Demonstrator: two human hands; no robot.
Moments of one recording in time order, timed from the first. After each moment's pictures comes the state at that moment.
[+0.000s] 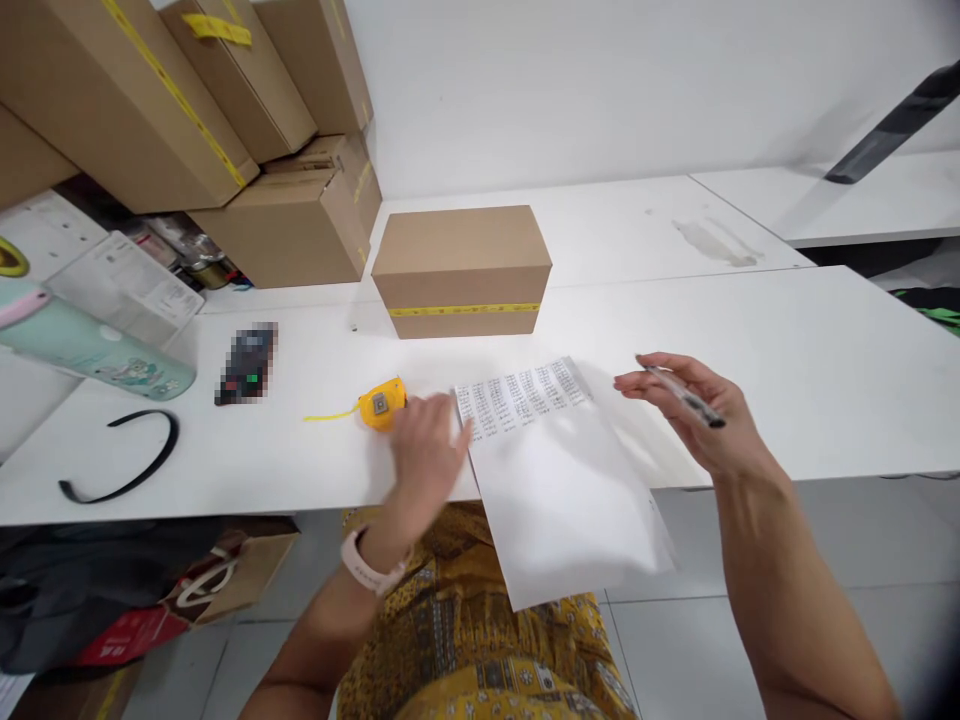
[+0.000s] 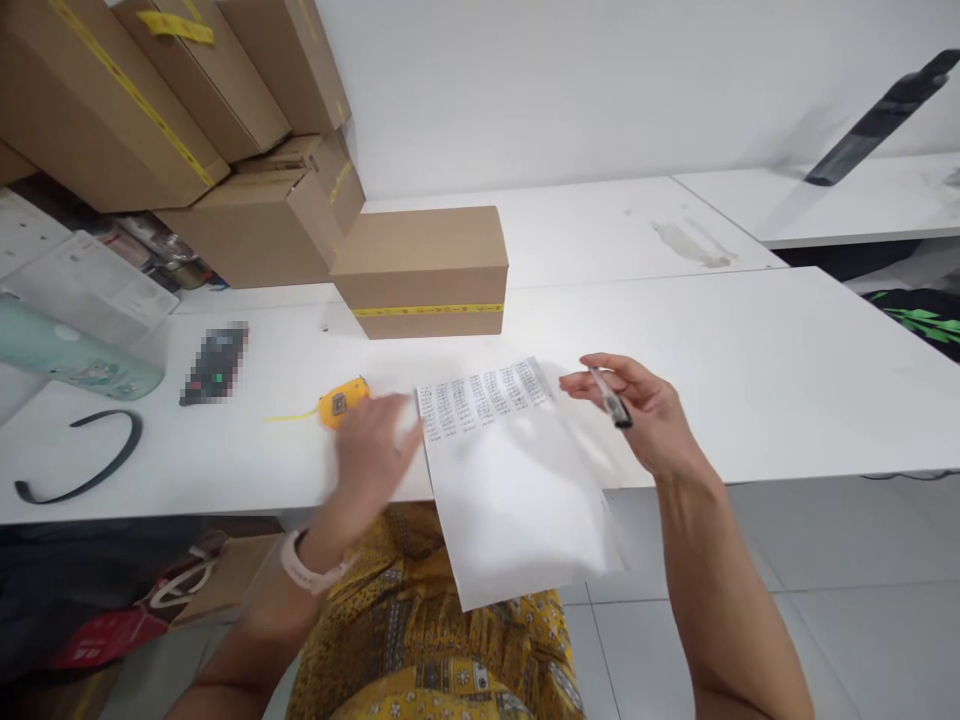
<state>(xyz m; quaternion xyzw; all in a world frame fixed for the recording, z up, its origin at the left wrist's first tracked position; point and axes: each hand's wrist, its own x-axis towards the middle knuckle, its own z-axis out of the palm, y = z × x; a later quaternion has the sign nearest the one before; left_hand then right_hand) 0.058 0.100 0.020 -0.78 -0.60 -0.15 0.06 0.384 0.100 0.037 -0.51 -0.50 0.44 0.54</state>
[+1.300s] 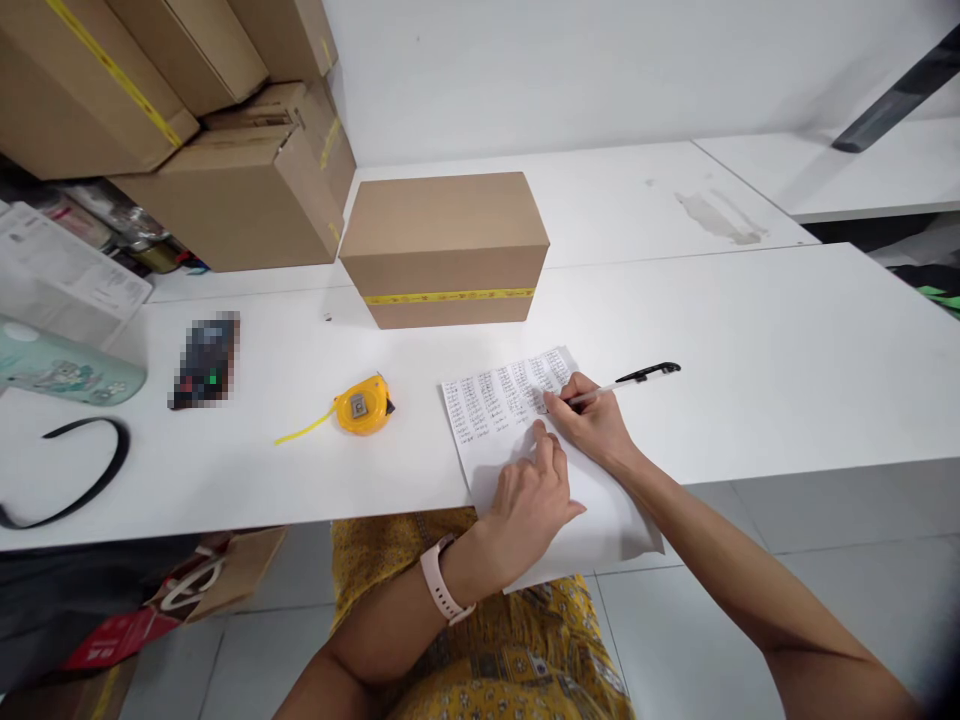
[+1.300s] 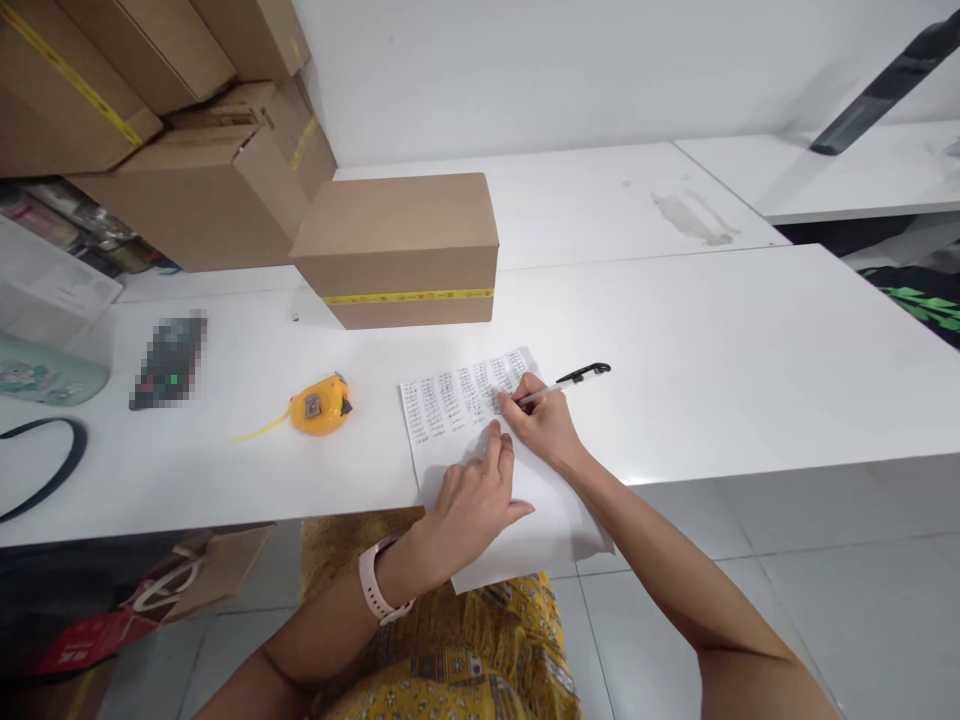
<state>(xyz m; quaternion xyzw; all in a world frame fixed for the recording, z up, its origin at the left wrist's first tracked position) 0.167 0.061 0.002 -0.88 -0.46 0.02 -0.08 0.310 0.128 -0.030 -0.60 -0.55 0.36 0.46</state>
